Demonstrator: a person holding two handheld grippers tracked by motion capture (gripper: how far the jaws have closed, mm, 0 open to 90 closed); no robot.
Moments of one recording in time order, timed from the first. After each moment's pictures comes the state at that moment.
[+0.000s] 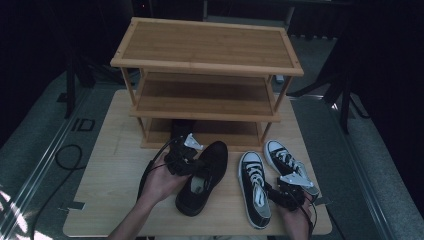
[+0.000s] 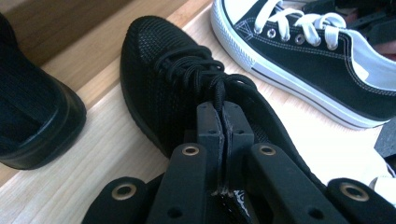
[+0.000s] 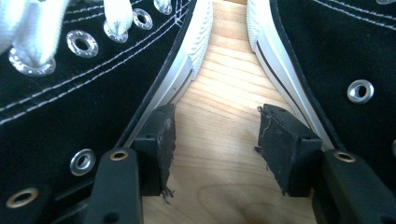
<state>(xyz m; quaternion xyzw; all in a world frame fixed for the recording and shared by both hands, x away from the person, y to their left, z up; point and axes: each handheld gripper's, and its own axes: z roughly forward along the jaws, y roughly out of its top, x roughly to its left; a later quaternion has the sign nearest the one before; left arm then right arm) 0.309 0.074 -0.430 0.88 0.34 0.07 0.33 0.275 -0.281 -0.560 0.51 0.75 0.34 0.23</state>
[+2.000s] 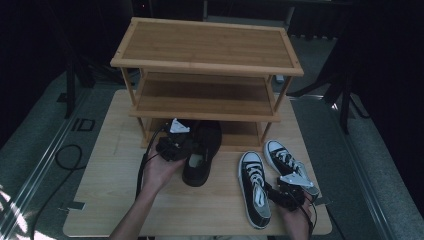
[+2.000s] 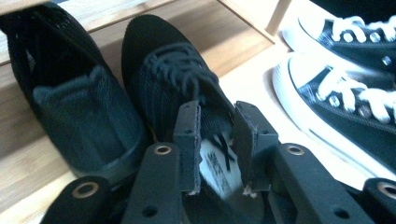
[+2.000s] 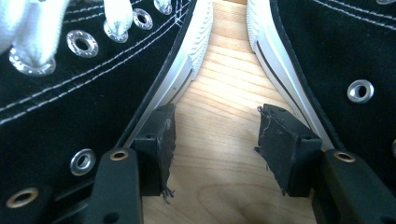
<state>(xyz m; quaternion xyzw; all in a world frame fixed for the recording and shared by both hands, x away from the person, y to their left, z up) 0.328 0.103 -0.431 0.82 0.41 0.14 0.38 0.275 -0.281 -0.560 0.51 0.75 0.34 0.23</state>
